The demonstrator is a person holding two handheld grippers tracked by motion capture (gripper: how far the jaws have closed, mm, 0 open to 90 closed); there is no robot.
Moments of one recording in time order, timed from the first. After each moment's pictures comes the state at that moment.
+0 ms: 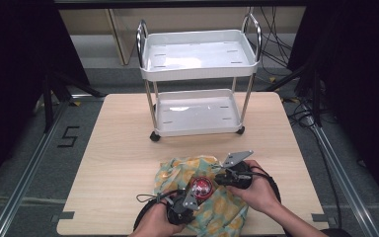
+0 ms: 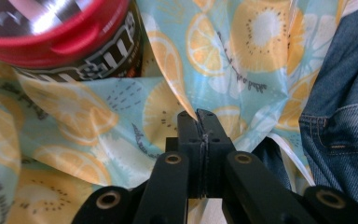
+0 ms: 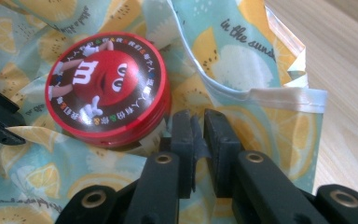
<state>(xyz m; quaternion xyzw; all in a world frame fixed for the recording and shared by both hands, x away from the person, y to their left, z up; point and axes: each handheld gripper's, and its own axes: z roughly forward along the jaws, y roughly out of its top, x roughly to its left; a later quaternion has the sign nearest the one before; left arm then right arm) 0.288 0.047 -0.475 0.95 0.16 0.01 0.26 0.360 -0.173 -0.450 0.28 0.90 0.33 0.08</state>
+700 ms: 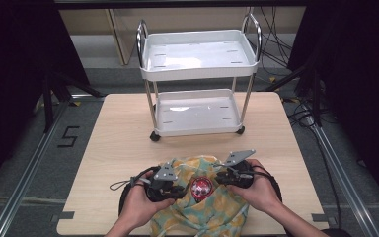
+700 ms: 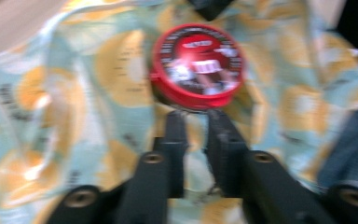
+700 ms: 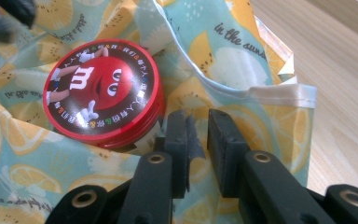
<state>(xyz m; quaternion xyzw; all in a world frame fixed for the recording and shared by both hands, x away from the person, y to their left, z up) 0.321 0.092 -0.438 0.88 0.28 0.05 0.37 0.359 -0.175 -0.448 0.29 0.89 0.34 0.09</state>
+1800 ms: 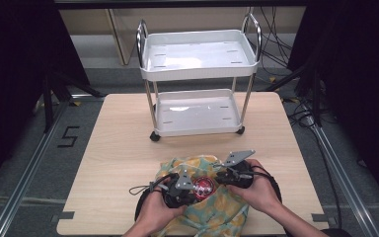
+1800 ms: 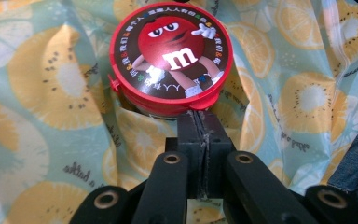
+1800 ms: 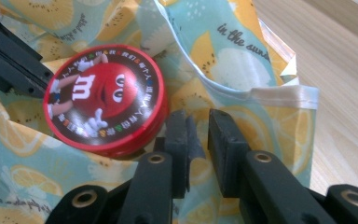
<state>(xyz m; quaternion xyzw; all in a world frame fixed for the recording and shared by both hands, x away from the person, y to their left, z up) 0.312 0.053 -0.452 0.91 0.24 0.05 0.34 0.360 -0.175 -0.447 0.28 0.90 0.33 0.09</state>
